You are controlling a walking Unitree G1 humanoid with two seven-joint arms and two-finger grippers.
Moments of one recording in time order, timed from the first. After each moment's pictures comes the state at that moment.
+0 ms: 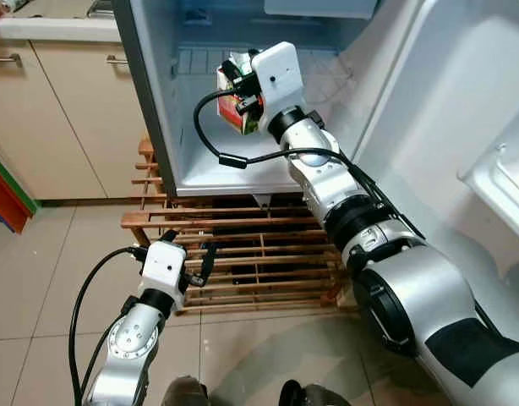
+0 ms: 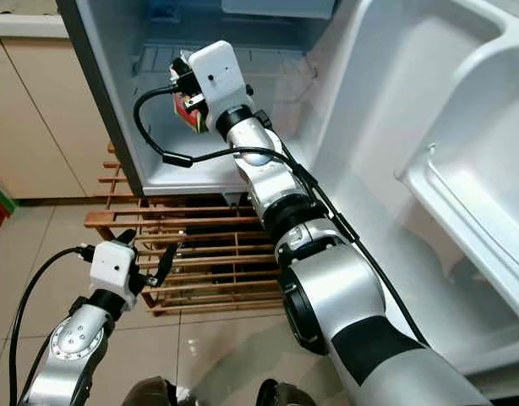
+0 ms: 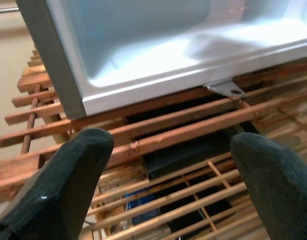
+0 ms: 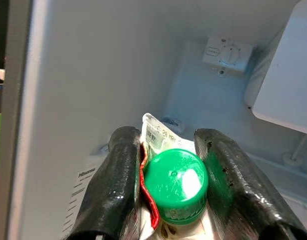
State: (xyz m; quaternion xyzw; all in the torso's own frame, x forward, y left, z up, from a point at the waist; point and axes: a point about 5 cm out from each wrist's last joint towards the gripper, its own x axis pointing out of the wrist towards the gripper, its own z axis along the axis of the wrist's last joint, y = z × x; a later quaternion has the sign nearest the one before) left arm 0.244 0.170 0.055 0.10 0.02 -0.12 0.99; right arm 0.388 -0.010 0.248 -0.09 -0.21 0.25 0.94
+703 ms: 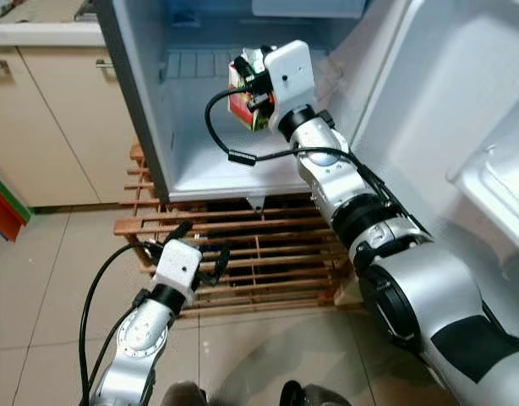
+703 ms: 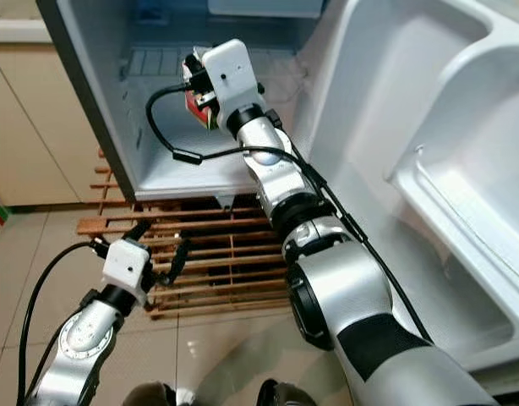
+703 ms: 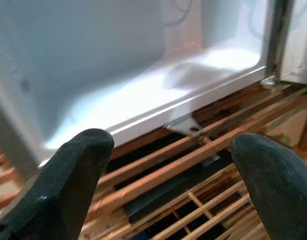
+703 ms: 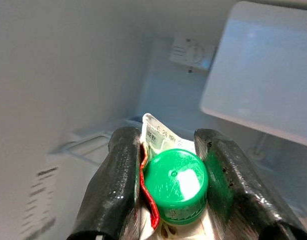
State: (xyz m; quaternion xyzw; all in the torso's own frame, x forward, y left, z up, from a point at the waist) left arm 0.246 0.151 0.065 0.13 -0.03 -0.18 0.98; right arm 0.392 -0.024 0.248 -0.10 -0.22 0.23 0.94
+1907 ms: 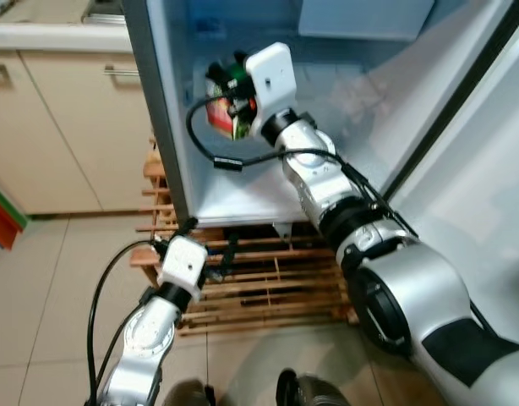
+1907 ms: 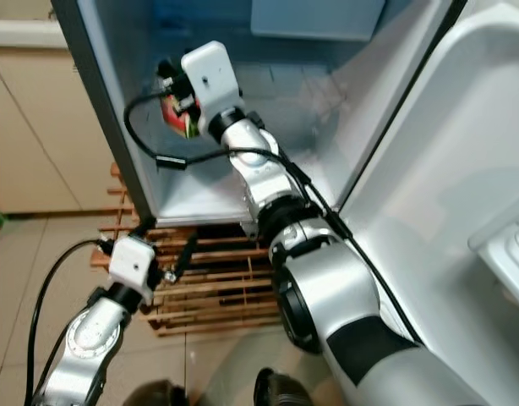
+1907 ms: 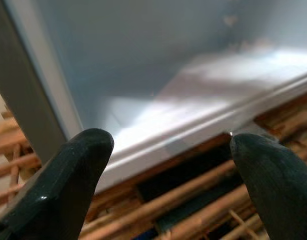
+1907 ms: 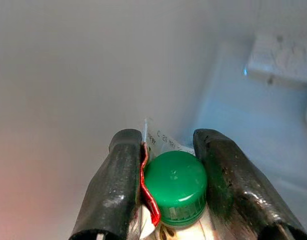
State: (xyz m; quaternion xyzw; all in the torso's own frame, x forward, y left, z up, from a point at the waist) left arm 0.244 0.143 0.062 0.12 -0.03 -0.18 0.98; right arm 0.384 0.002 0.260 -0.07 -0.23 0.30 0.92
